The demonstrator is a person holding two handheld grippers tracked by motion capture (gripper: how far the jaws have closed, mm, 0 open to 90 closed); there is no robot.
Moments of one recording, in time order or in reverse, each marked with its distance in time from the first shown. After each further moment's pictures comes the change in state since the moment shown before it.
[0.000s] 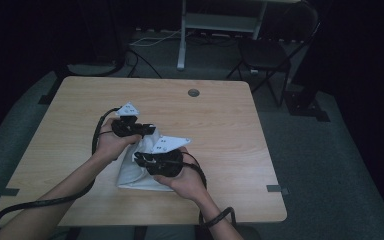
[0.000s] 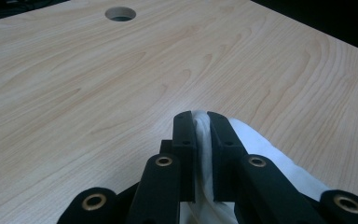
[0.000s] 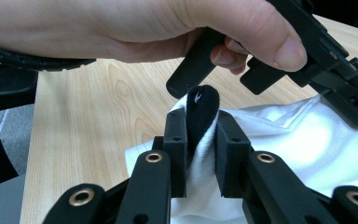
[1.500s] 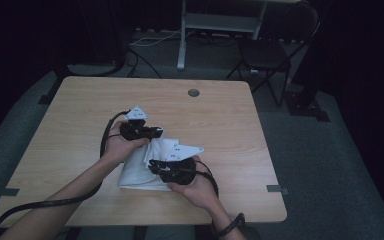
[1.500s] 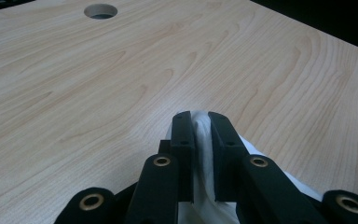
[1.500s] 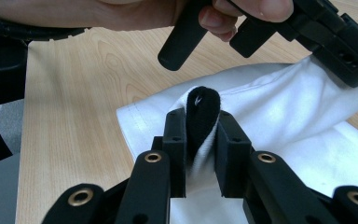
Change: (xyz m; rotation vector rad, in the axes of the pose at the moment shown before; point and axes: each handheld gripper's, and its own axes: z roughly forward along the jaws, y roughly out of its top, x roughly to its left) left arm -0.015 0.001 0.015 0.003 -0.023 0.014; right arm -0.006 -0.033 -0.022 0.026 -0.037 0.032
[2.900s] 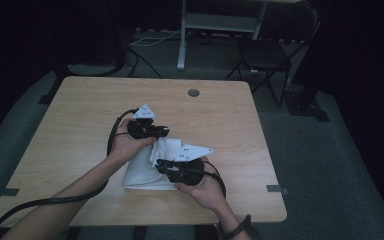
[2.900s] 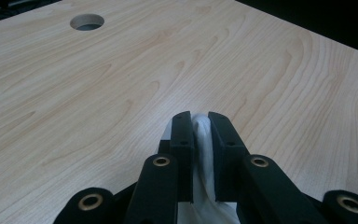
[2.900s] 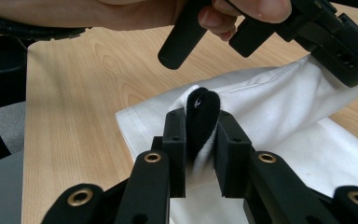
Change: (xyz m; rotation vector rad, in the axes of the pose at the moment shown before) left arm -0.014 0.014 0.010 0.009 -0.004 0.035; right arm -0.004 -0.003 -0.019 -0.012 -0.020 0.006
